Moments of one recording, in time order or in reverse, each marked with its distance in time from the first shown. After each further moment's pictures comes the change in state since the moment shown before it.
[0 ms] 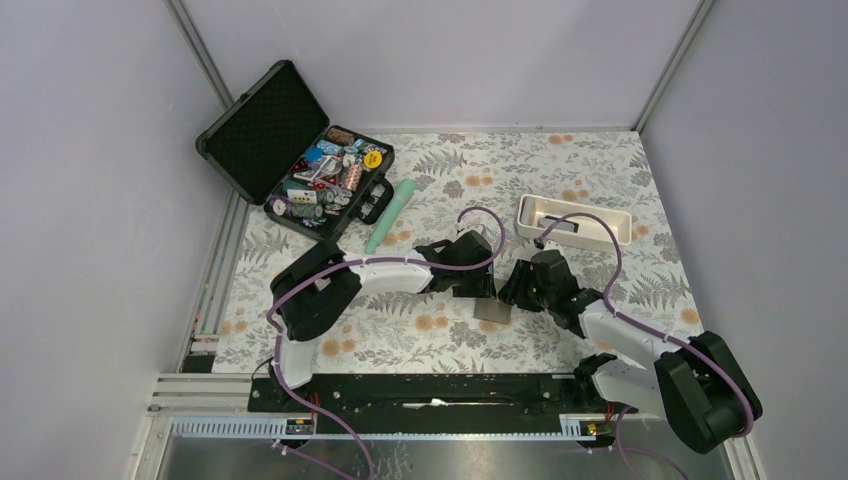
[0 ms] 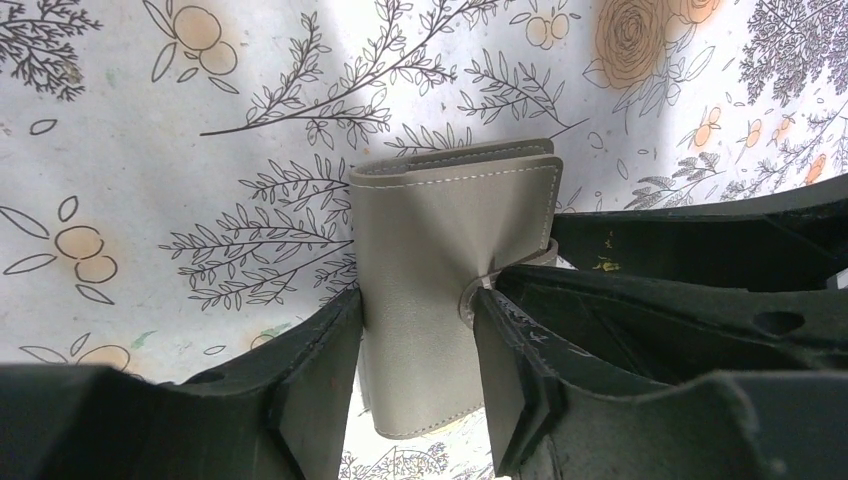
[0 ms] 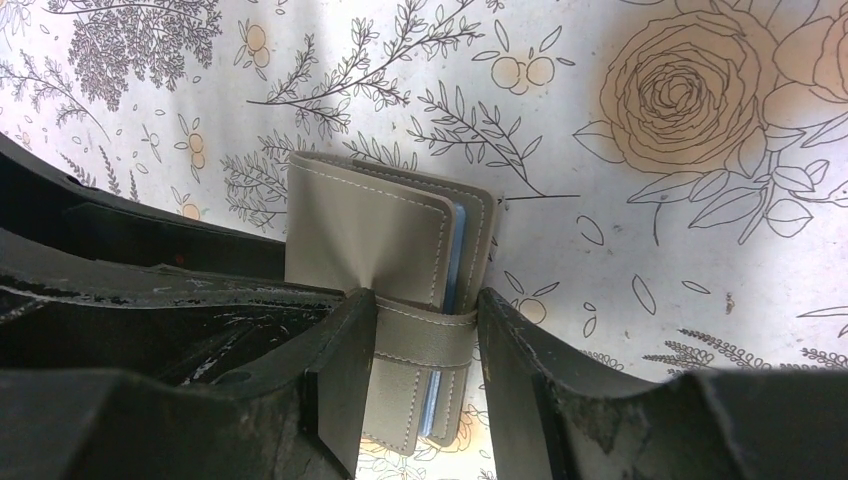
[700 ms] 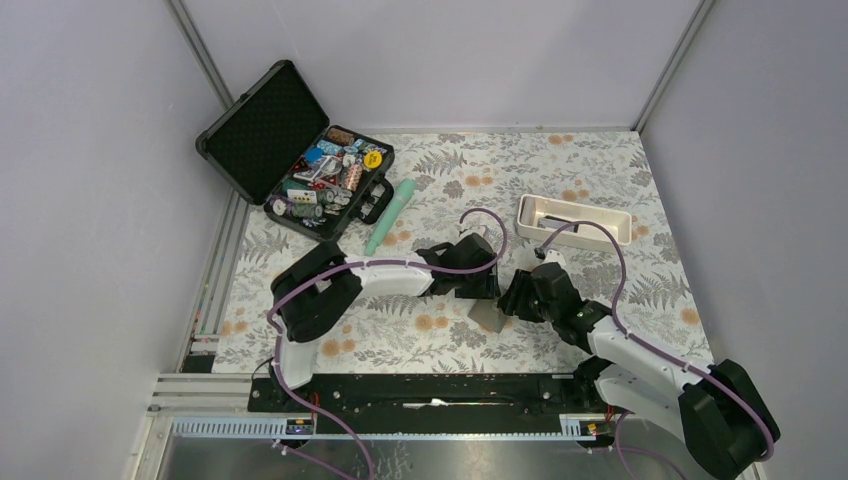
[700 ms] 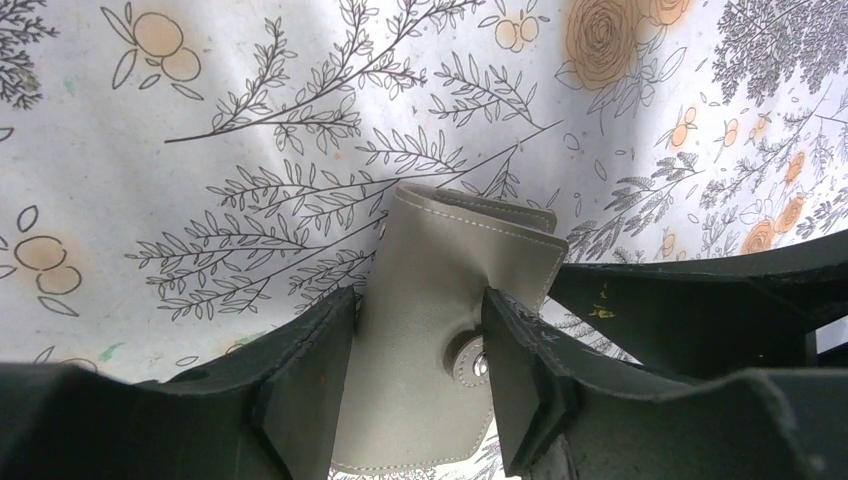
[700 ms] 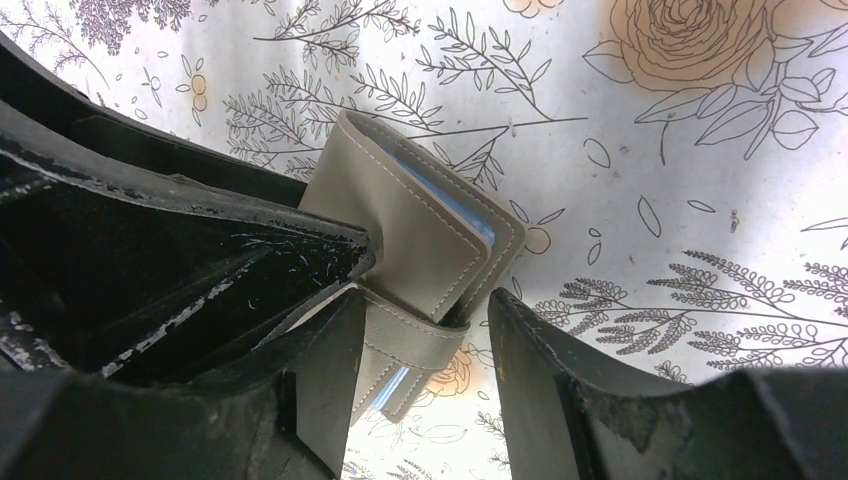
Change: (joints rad) left arm -0.011 -0.002 -0.007 0.037 -0.012 -0.003; right arm 0.092 -0.165 -0.053 -0.089 0.079 0.027
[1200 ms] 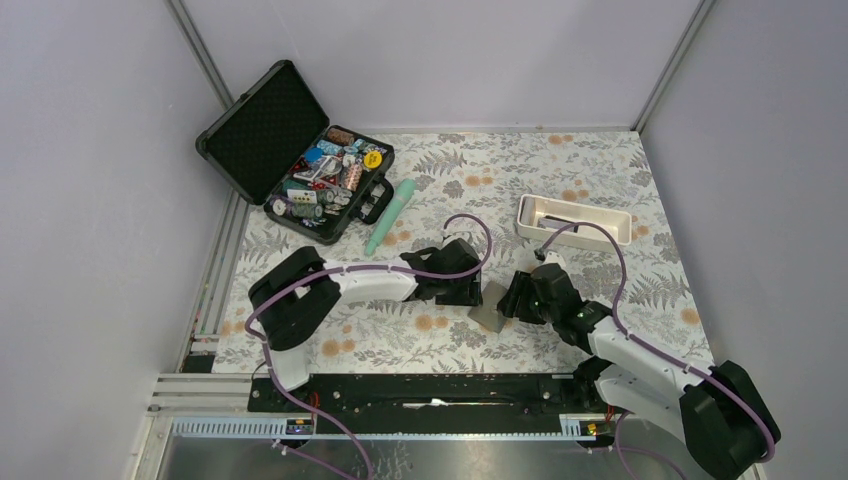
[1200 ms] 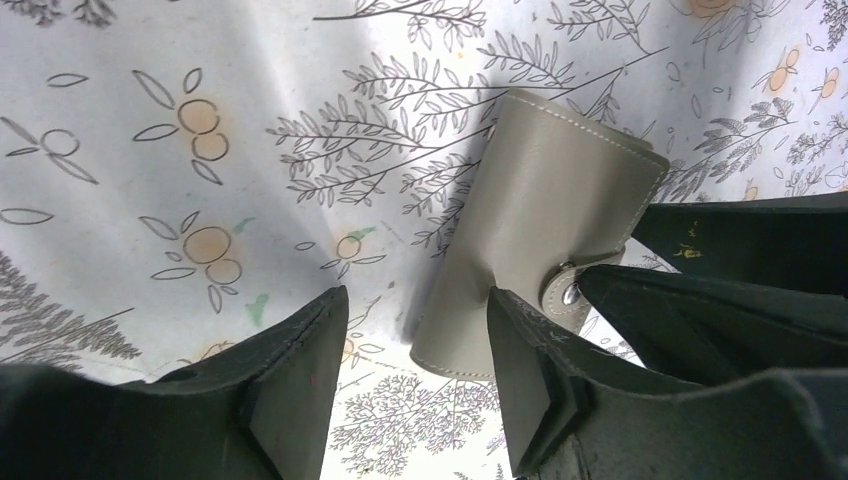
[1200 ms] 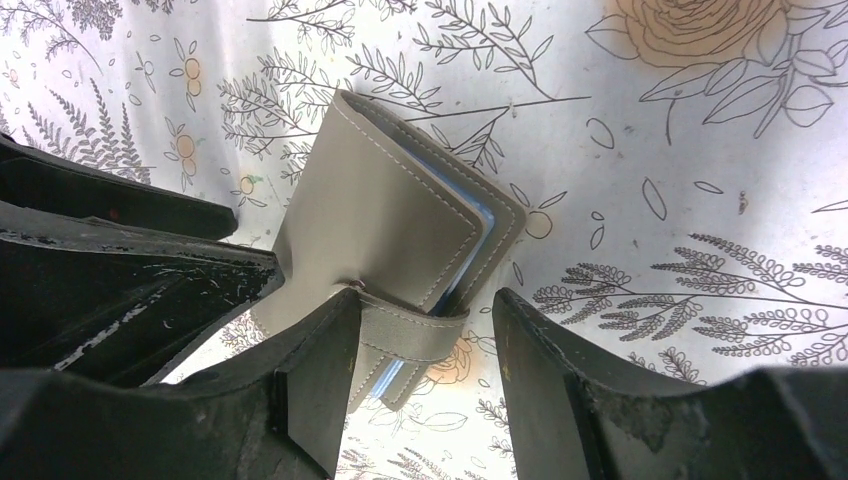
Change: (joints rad) left arm 0.007 -0.121 -0.114 -0.072 -0.027 0.010; right arm 0.002 -0.016 0.000 -0.034 -0.011 0.008
